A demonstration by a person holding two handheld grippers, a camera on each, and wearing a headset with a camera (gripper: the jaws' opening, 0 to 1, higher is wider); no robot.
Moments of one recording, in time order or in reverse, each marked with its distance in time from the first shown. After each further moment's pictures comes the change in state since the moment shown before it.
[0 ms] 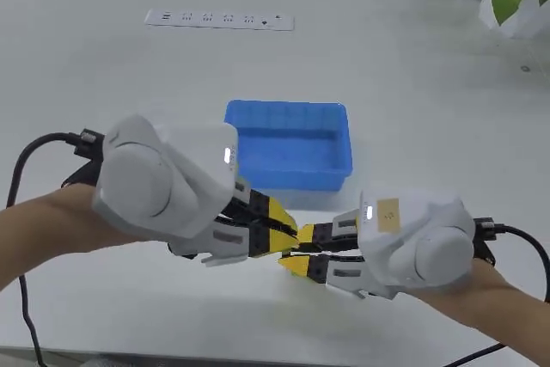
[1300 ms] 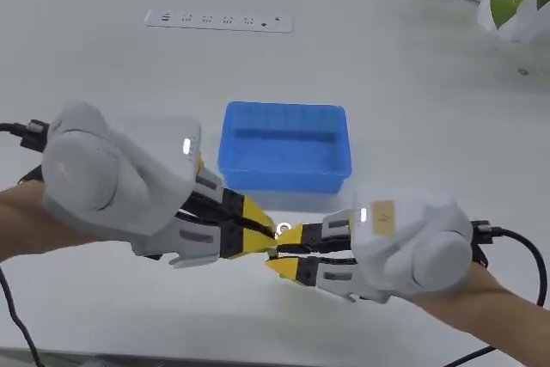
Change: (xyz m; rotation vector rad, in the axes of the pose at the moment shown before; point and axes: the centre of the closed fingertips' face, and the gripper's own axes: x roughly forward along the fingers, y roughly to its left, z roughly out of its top) left arm -0.032 -0.006 -0.001 -0.041 -0.014 0.005; right arm 0.004 0.008 0.025 -0.024 -0.046 0.014
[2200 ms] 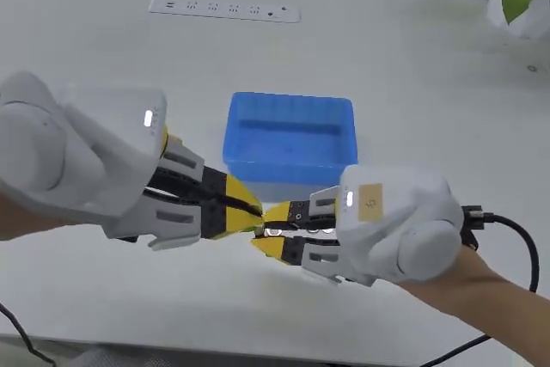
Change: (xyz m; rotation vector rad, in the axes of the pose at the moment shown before) left arm -0.015 0.011 -0.002 0.005 -0.039 0.050; right arm 0.011 -0.014 0.014 -0.082 0.008 -0.037
